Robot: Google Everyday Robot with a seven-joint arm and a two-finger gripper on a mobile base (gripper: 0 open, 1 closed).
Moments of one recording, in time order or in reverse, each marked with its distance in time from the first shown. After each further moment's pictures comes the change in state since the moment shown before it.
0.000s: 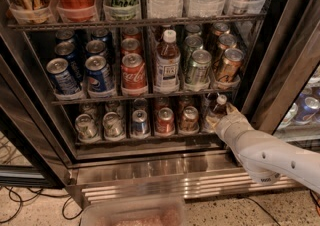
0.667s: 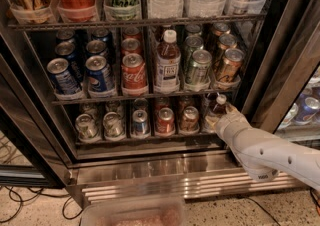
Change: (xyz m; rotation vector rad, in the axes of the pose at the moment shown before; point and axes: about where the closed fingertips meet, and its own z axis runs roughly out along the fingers) arm 0.008 -0.003 0.008 0.006 0.028 0.009
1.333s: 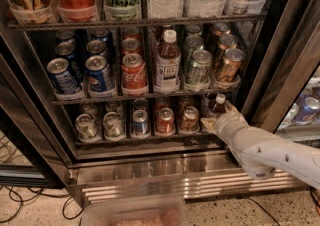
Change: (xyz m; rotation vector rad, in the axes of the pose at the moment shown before) arm -0.004 0.003 0.006 -0.006 -0.005 0.012
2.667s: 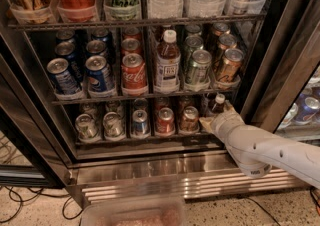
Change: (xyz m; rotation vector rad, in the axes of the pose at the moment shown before) arm 0.002 0.008 0.011 -0.002 0.018 0.036
